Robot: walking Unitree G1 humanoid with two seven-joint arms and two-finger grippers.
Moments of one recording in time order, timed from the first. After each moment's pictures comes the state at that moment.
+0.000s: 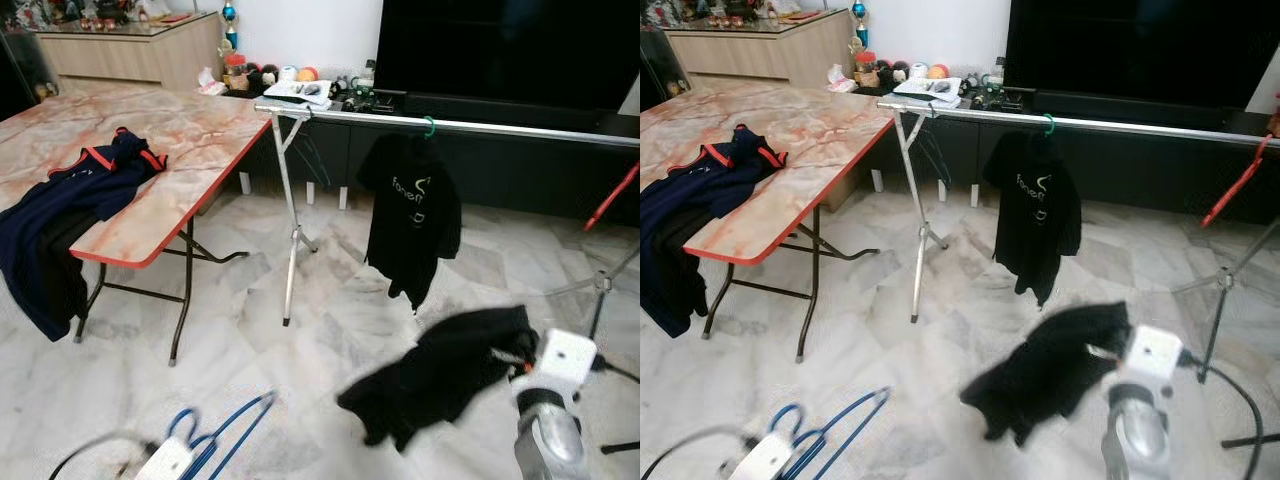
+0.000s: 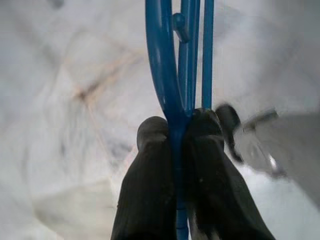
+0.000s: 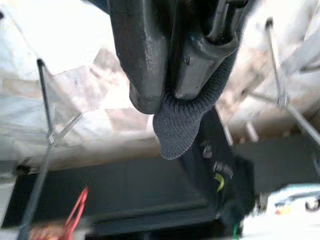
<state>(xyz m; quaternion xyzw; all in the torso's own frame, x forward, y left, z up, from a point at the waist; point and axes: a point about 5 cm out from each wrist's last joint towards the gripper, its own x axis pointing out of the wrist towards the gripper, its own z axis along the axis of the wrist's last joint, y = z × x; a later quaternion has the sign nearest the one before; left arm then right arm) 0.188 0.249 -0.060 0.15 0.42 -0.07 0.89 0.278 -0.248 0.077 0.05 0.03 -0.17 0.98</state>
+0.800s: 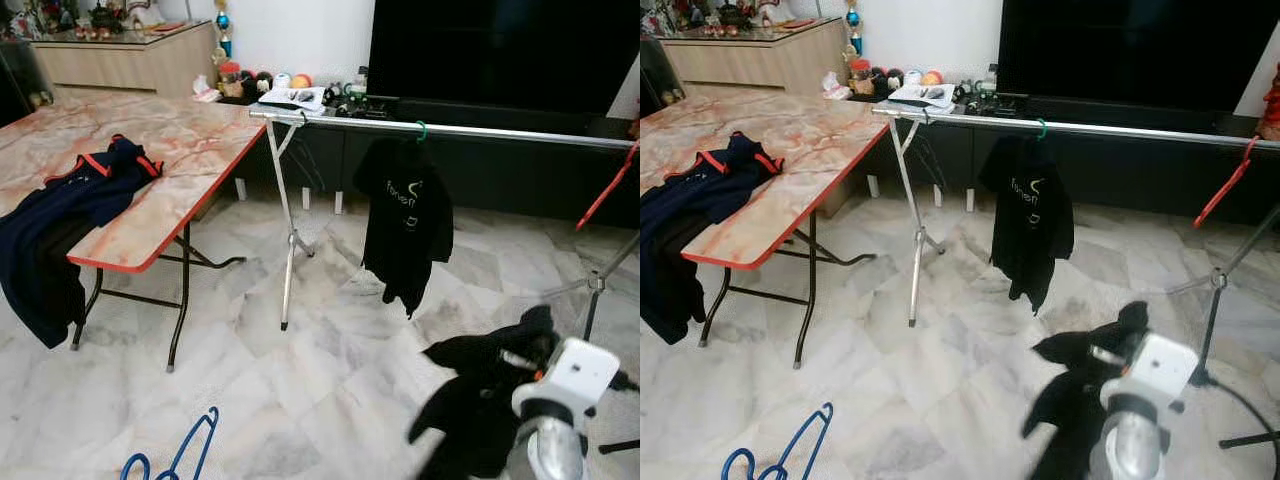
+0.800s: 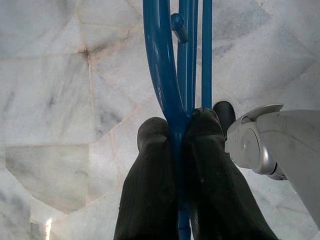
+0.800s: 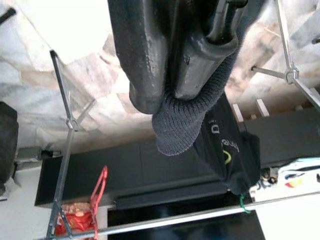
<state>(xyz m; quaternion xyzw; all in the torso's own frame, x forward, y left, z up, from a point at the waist) 0.146 0.250 -0.082 0.06 0.45 0.03 0.89 0.250 -0.224 0.091 0.04 0.00 -0.21 0.98</state>
